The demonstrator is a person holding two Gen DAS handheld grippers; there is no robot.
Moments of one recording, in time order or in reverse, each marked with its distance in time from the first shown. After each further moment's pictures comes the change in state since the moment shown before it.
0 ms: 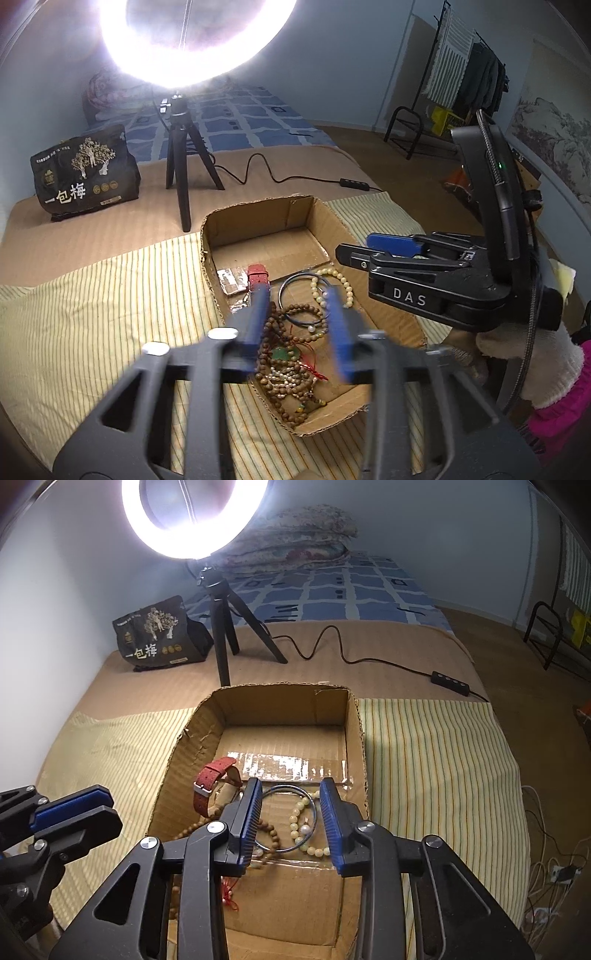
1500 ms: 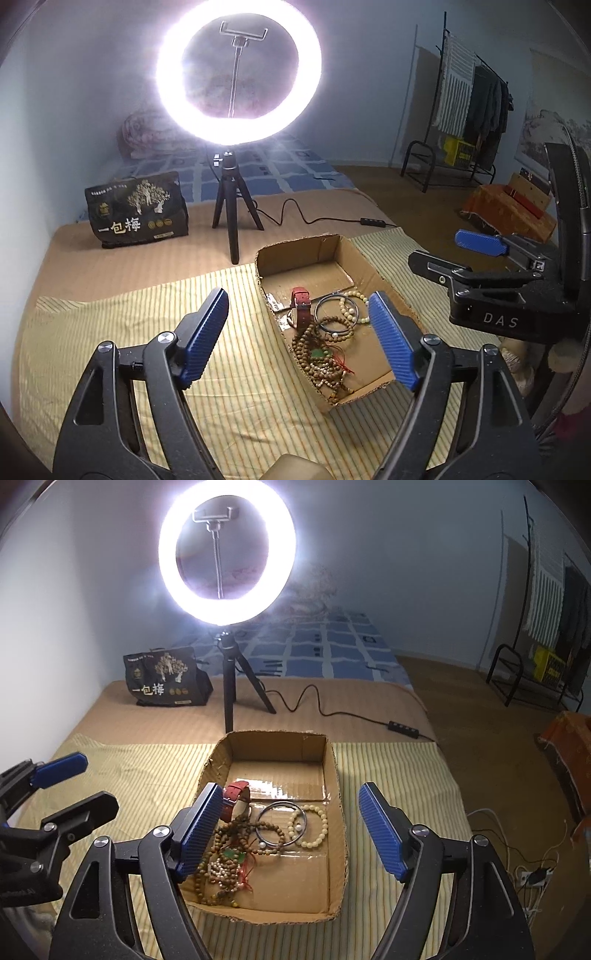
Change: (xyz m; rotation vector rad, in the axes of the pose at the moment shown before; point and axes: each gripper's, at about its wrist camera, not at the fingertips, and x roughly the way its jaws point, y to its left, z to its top) left arm -0.087 0.016 -0.013 0.024 -0.158 0.089; right arm -0.104 0.042 -0.017 -0.043 -0.210 -0.146
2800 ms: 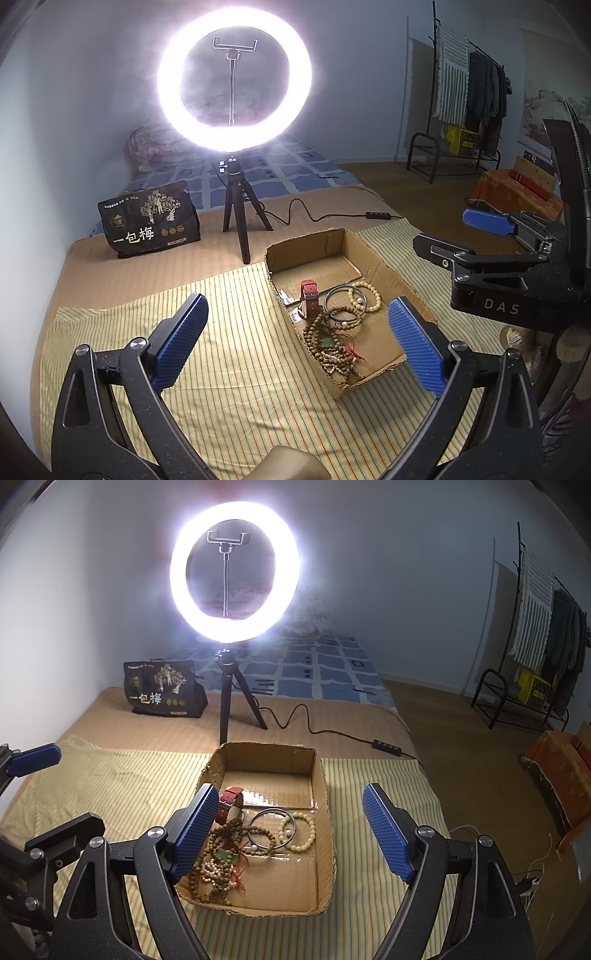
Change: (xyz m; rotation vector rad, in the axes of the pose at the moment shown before) left arm -0.017 -0.011 -0.010 0.073 -0.012 0.054; right arm -0.020 0.010 -0.009 -0.032 -0.074 -0.054
